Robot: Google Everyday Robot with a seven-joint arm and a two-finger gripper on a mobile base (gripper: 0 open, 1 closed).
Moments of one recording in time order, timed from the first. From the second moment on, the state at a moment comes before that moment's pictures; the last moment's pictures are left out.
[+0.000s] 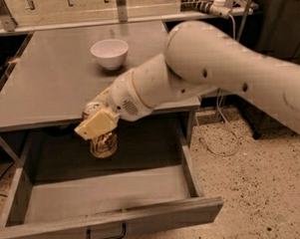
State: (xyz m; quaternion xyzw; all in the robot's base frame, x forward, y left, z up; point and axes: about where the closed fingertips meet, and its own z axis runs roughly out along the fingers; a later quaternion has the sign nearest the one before) arm 0.484 0.122 0.900 -0.56 0.68 0.31 0.36
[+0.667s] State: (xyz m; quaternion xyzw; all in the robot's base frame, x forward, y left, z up) arm 0.468 0.125 0.845 -0.54 0.70 0.31 0.36
